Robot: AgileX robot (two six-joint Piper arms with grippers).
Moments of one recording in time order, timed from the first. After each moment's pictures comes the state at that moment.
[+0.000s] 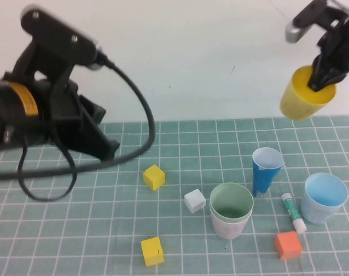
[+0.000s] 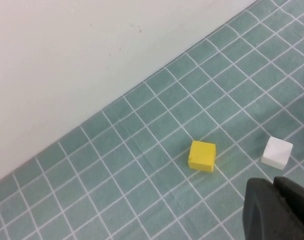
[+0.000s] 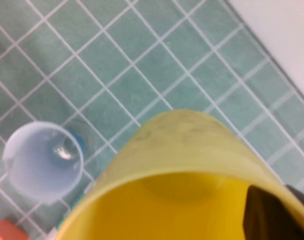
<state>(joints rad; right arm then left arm) 0.13 2.14 -2.11 0.15 1.27 -0.74 -0.49 1.19 -1.12 0.12 0.64 0.07</state>
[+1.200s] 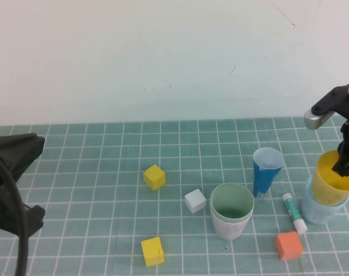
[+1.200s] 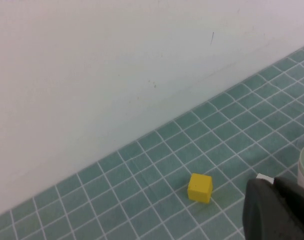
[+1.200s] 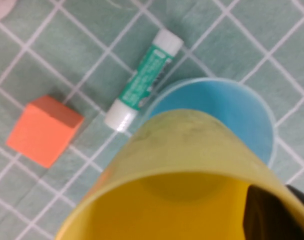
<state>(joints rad) 0.13 1.87 -1.36 0.04 1.00 -0.62 -0.49 0.71 -0.79 0.13 0.50 0.00</state>
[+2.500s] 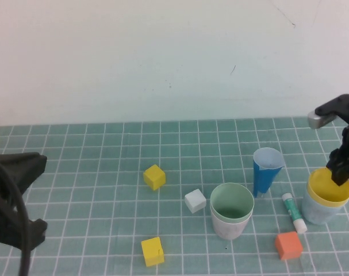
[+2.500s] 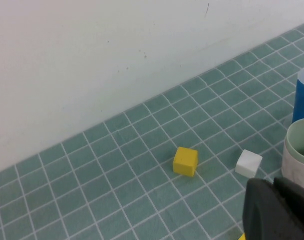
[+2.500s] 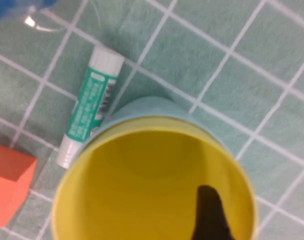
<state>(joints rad) 0.08 2.01 -1.43 0.01 0.97 -0.46 -0.49 0.70 -0.77 0.11 0.57 -0.04</state>
